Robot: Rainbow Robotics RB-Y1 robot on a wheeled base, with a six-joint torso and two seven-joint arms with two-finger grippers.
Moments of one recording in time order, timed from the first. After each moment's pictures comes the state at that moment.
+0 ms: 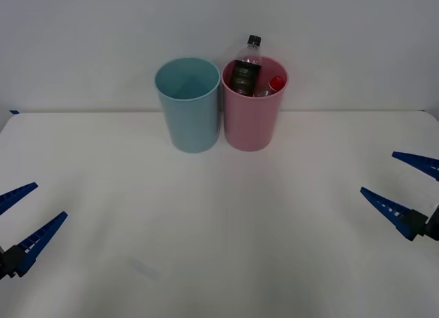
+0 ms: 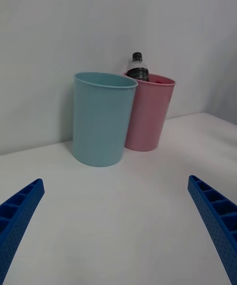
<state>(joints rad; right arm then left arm) 0.29 -0.55 -0.43 -1.84 1.17 -1.06 -0.15 0.35 0.40 0.52 -1.66 -0.96 -1.22 0.00</state>
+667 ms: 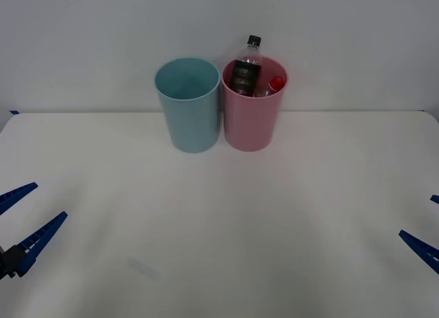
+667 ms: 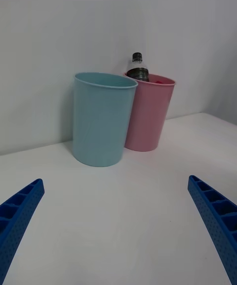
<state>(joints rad) 0.49 -0.48 -0.58 -1.84 1.07 -1.19 -0.14 0.35 0.40 0.52 -1.66 -0.96 -1.22 0.00</state>
